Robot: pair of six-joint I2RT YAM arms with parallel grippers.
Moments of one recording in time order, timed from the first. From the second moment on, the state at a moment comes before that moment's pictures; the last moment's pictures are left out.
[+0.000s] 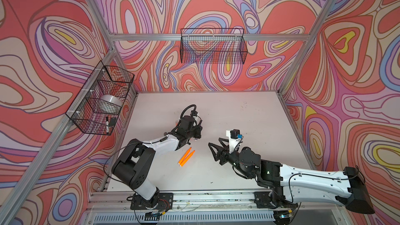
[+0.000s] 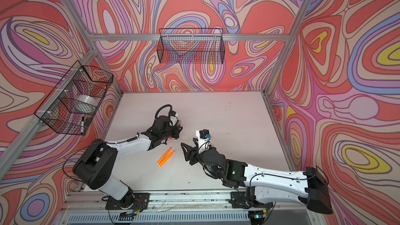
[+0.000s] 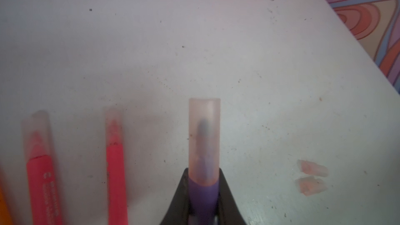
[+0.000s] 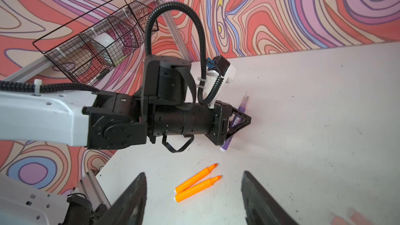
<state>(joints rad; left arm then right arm) -0.54 1.65 0.84 0.11 0.06 -0.35 1.25 1.01 0.65 0.14 0.53 0.54</state>
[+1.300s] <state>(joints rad) -0.55 1.48 0.91 -0.18 -0.02 -0.33 1.25 0.97 0.66 0.03 0.66 0.54</state>
